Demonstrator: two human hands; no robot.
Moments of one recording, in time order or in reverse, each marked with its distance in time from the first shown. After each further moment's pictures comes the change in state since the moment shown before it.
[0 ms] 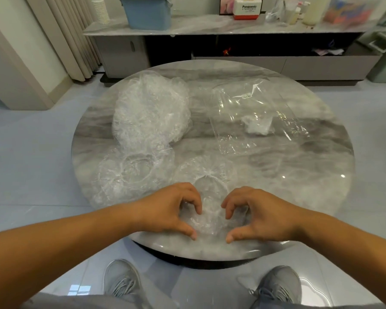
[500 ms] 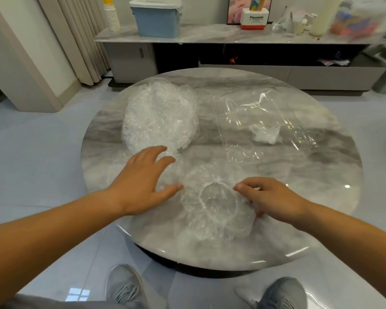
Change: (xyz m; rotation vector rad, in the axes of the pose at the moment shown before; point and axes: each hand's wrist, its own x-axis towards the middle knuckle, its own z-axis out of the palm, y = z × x) left_hand -0.027 -0.028 -0.056 0.522 0.405 -0.140; right_hand 0.018 -0.015 -0.021 0.397 0.227 0.387
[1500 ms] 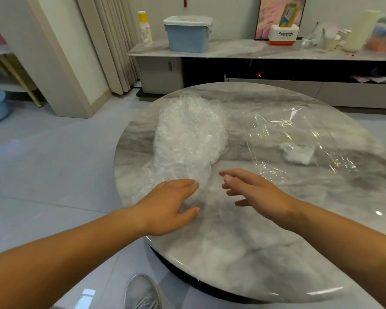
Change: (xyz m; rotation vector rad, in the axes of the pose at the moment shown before) left_hand -0.016 -0.008 -0.008 -0.085 -0.249 -0.030; right_hand 0.040 -0.078 0.045 0.216 -0.136 -0.172
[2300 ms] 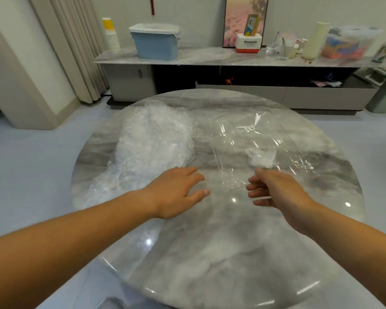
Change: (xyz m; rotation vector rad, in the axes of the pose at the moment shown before) left_hand 0.093 0.056 -0.018 0.041 -0.056 0.052; right_hand -0.021 0.028 -0.093 0.253 0.480 0.218
